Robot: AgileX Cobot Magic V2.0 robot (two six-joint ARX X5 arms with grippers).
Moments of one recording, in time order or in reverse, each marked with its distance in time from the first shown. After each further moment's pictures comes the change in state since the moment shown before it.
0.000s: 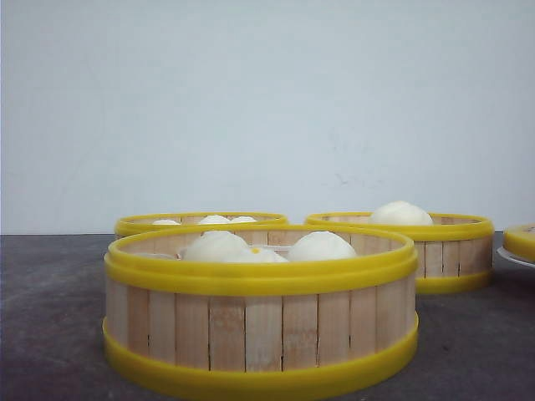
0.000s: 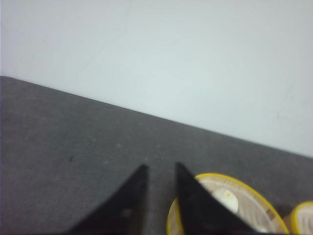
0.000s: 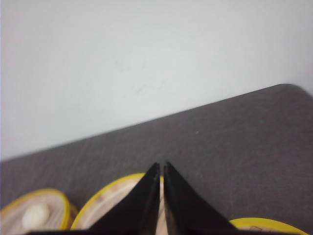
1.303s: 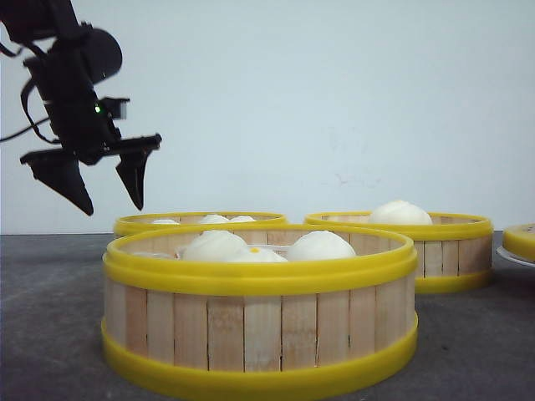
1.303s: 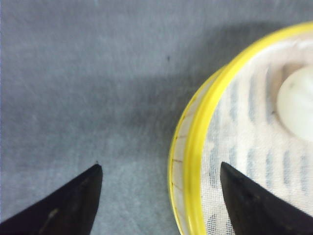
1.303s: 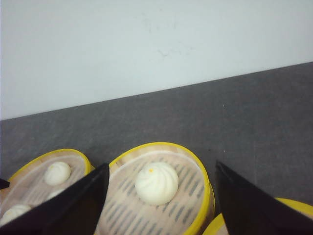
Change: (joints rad) left arm -0.127 1.273 0.743 -0.332 0.045 0.142; right arm 0.115 0.048 0.016 -0.062 -0.004 -0.023
